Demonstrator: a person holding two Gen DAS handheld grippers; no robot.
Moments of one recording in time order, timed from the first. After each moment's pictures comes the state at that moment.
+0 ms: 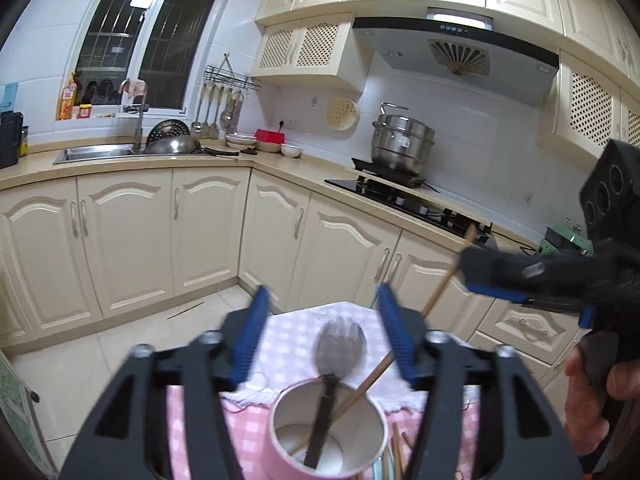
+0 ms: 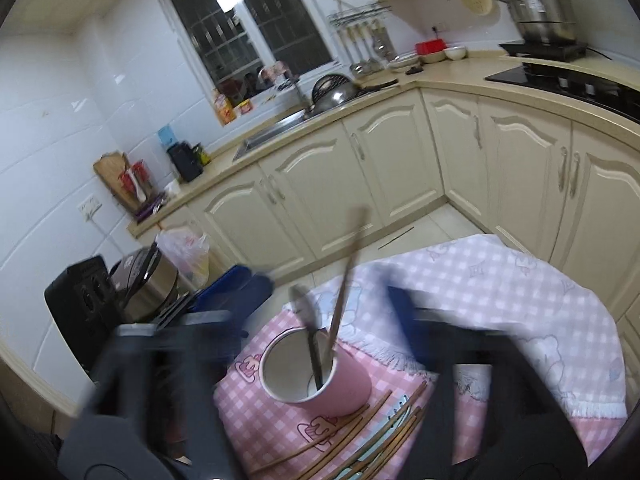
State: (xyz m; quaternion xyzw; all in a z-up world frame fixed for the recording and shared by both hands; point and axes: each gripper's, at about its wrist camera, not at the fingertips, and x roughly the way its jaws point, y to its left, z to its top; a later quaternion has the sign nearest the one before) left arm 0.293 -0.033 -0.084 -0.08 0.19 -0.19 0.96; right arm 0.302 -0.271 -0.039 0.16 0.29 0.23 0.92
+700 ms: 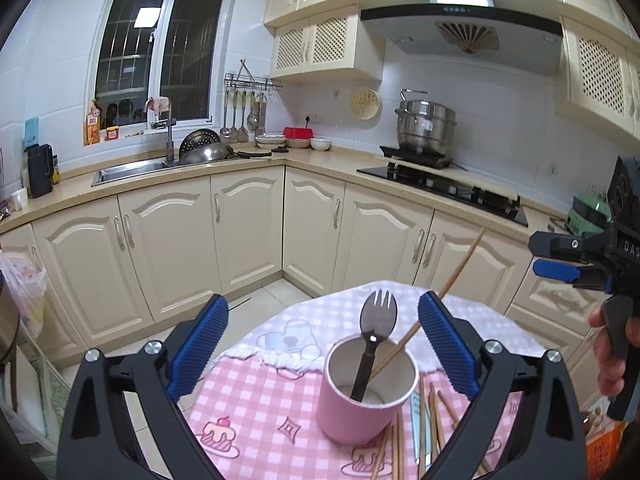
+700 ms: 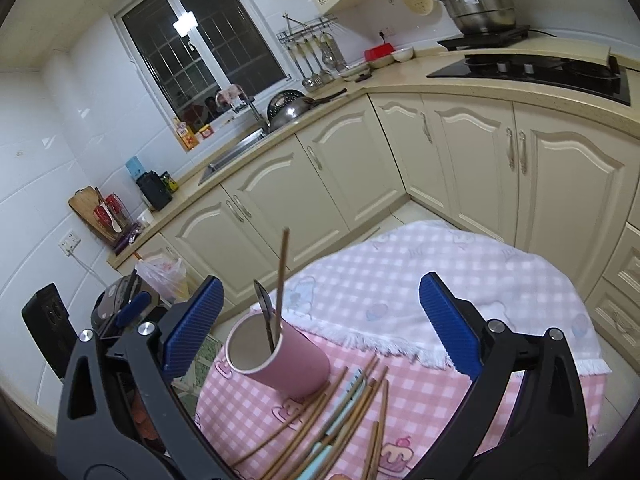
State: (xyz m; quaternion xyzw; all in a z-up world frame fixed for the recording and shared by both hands) left arm 0.249 -0.010 -0.062 0.00 0.21 -0.14 0.97; right arm 0.269 -0.325 -0.049 0.19 0.30 0.16 0.92
